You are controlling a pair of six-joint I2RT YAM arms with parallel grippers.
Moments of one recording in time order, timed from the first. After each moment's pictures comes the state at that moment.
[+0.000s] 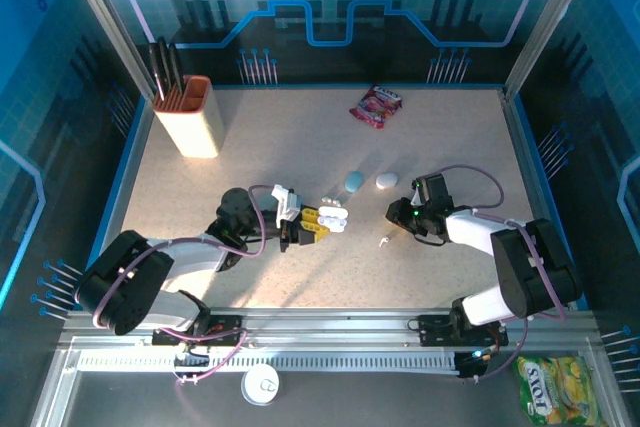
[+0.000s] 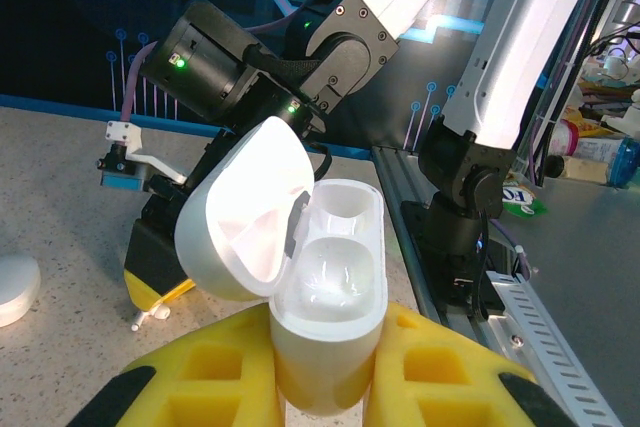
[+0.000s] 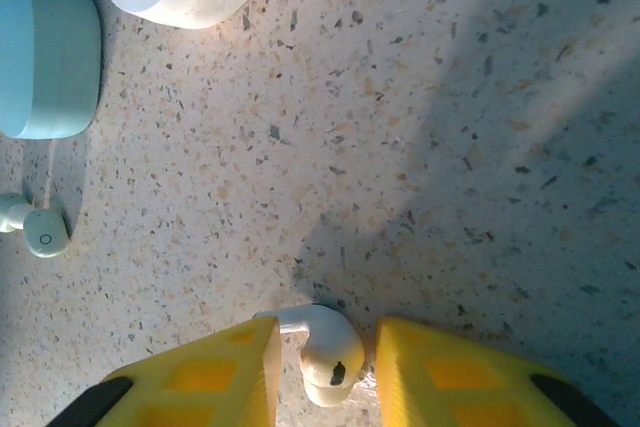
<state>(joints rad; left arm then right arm) -0.52 1.38 0.36 1.01 1.00 -0.14 0.25 1.45 0.53 -0.04 -0.28 0.70</state>
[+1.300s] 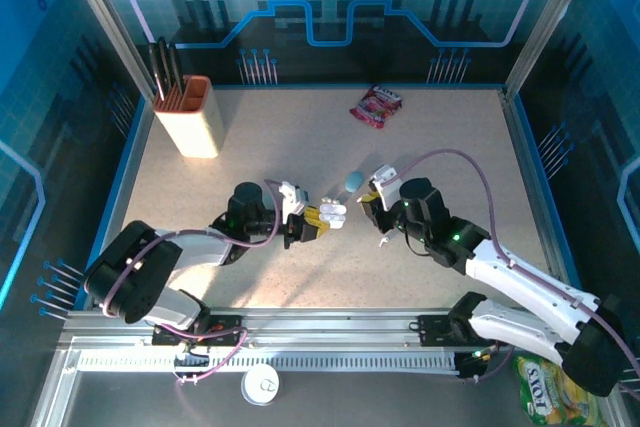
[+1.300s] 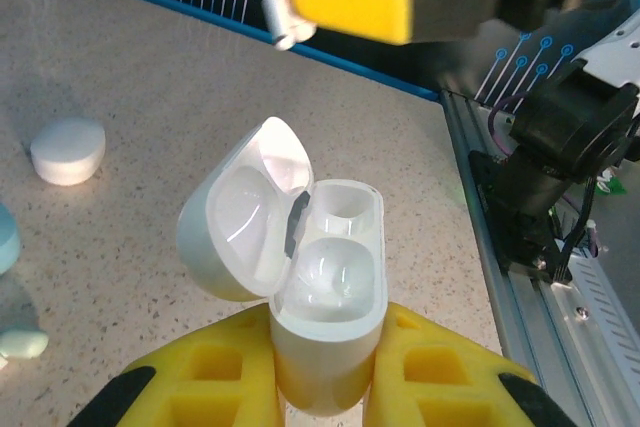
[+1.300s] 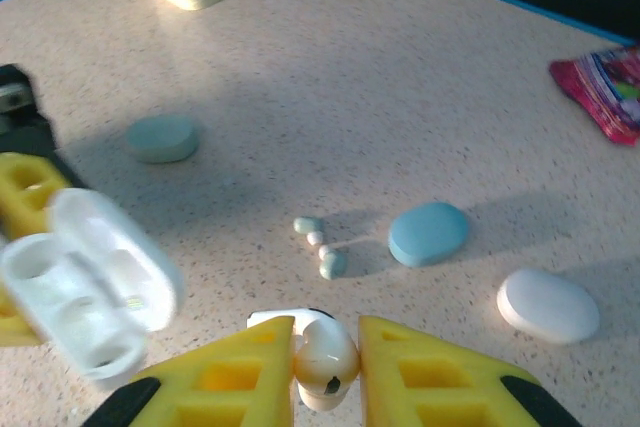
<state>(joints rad) -0.50 1.46 0.41 0.77 0.89 -0.06 0.73 0.95 0.67 -0.22 0.06 0.01</state>
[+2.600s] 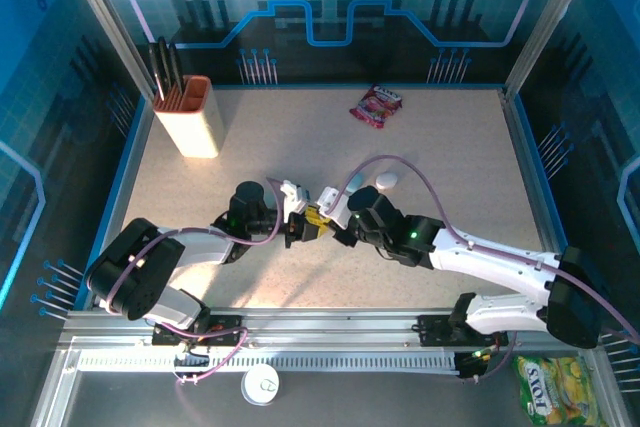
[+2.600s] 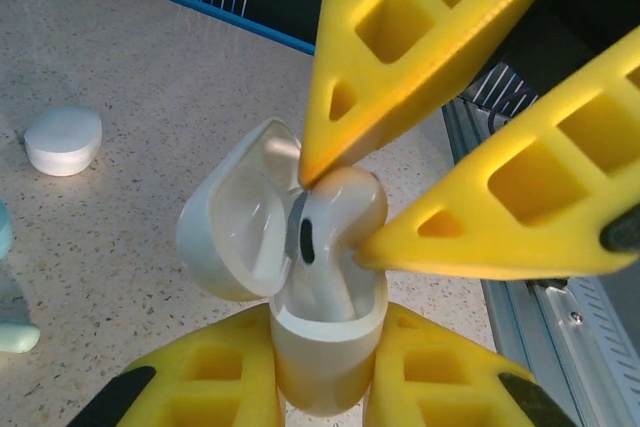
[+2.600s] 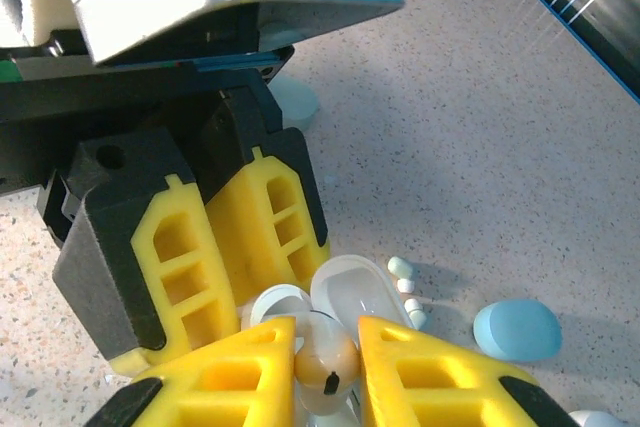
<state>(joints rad) -0.50 1.47 0.42 0.78 0.89 -0.09 0.99 1.22 0.81 -0.21 0.16 -0.23</state>
